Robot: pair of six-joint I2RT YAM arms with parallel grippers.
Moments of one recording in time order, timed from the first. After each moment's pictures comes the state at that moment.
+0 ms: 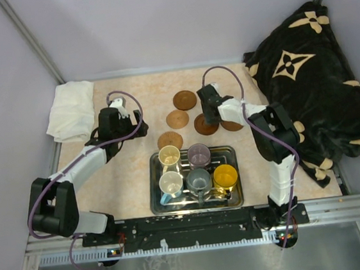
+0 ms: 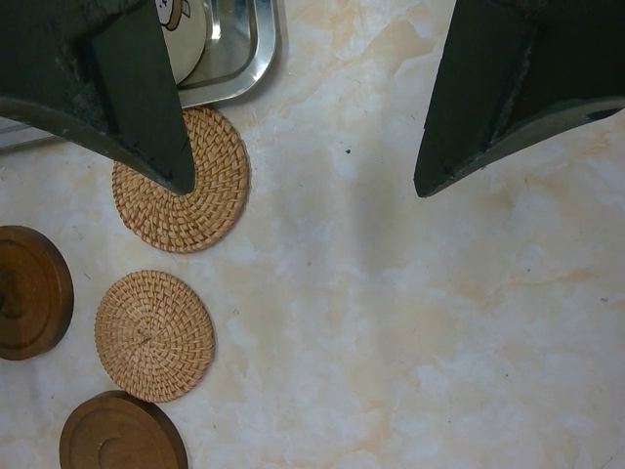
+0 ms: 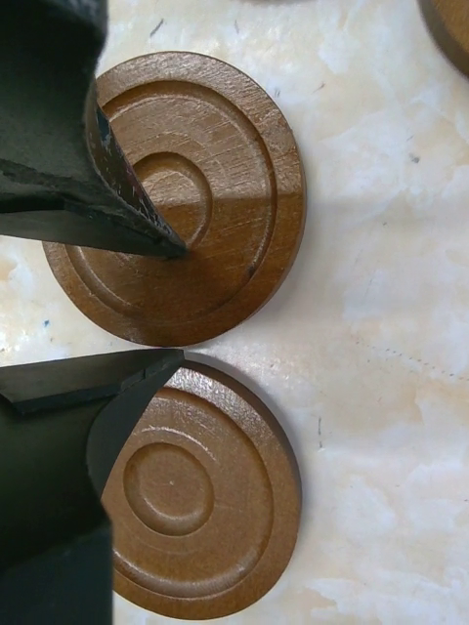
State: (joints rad) left arm -0.29 1.39 0.79 0.04 0.03 -0.29; right arm 0.47 1.97 1.34 -0.37 0.32 0.29
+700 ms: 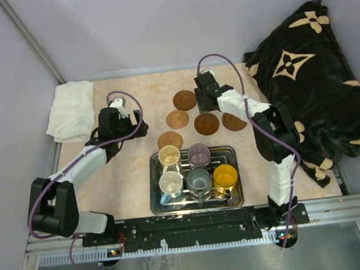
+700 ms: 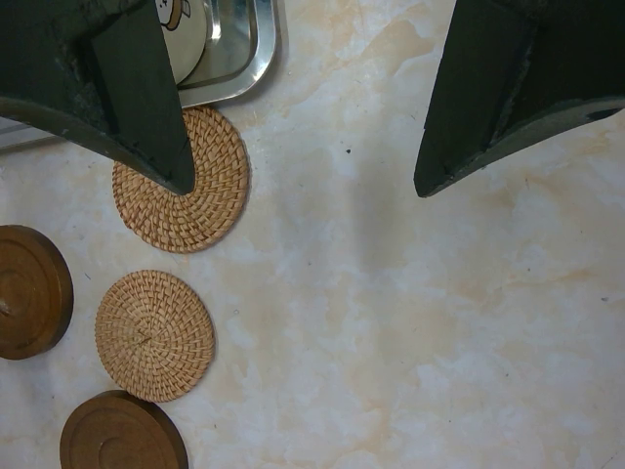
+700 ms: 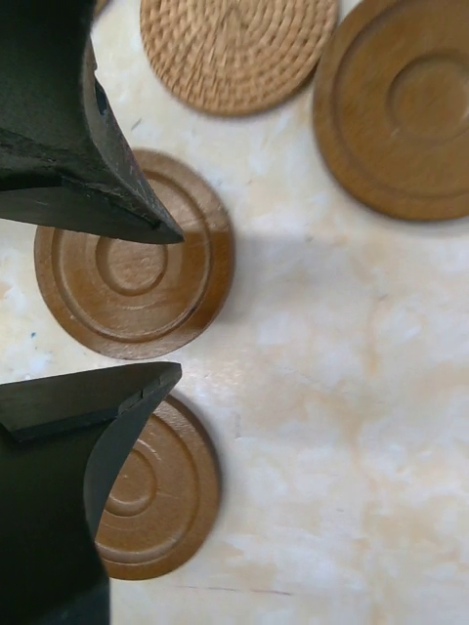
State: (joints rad) left arm -0.29 1.39 0.79 0.04 0.03 -0.29; right arm 0.47 1.97 1.48 -0.41 0.30 0.23
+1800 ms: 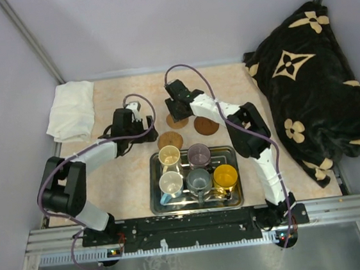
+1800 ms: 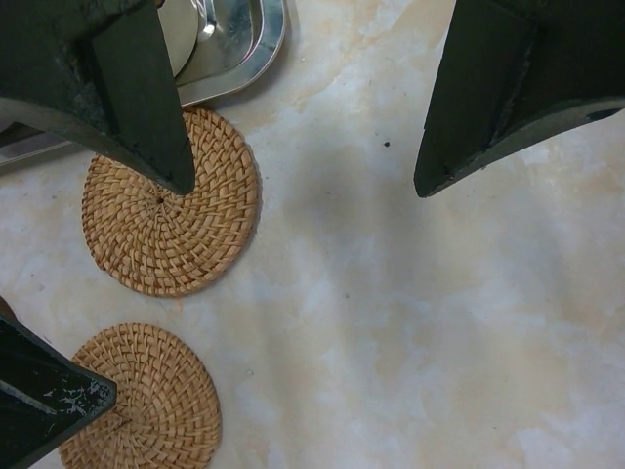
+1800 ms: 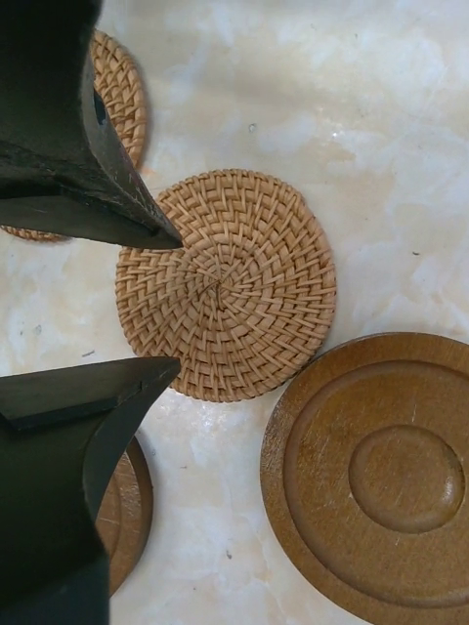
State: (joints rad) left arm -0.35 1.57 0.83 0.05 0.06 -0.26; right arm 0.64 2.24 1.83 -0.50 0.14 0.21
